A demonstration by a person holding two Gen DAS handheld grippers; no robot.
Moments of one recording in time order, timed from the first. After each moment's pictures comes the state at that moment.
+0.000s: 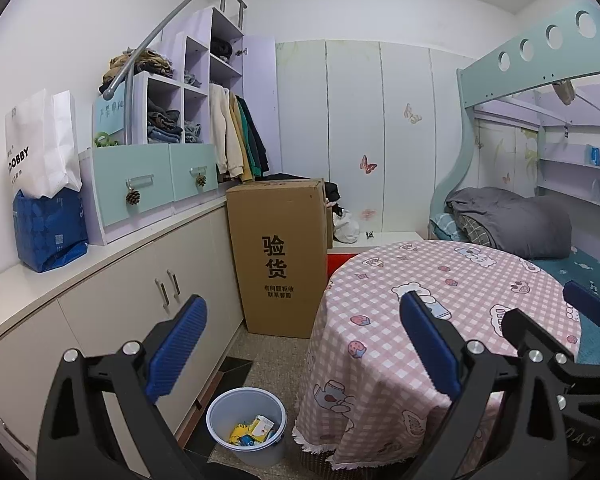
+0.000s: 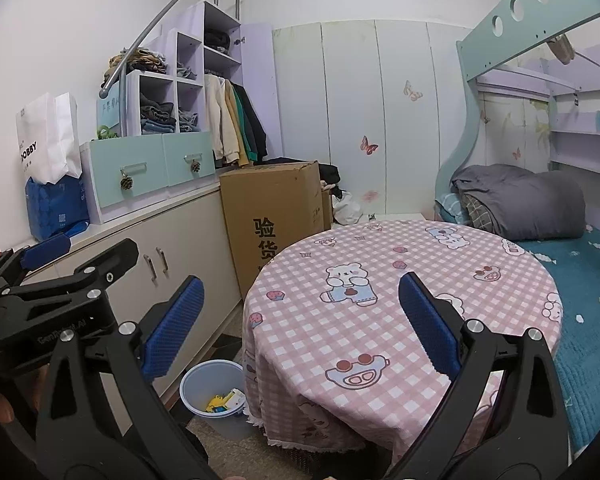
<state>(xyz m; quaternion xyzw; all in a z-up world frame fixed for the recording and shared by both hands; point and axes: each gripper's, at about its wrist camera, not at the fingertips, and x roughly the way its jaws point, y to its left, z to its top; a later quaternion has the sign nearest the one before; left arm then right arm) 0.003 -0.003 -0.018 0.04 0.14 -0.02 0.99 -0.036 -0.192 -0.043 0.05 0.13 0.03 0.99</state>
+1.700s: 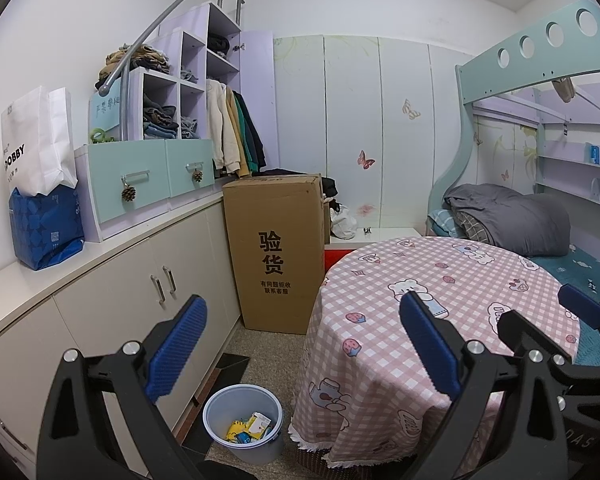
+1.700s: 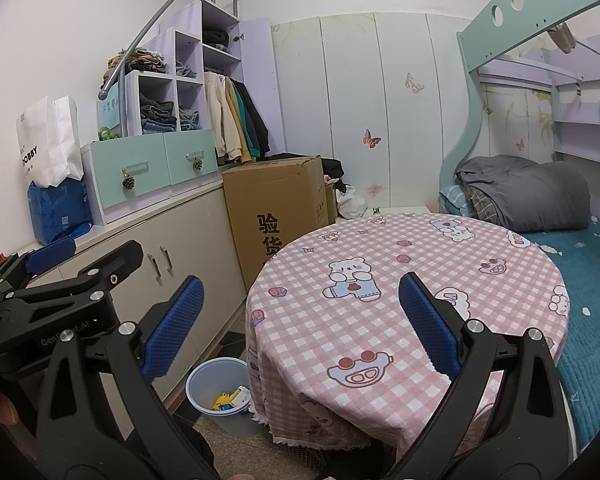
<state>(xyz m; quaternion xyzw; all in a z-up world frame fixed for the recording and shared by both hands) 0.006 -0.012 -0.021 0.04 0.15 -0.02 0.99 -0.033 -0.191 -0.044 0.06 0.13 0.04 0.99</state>
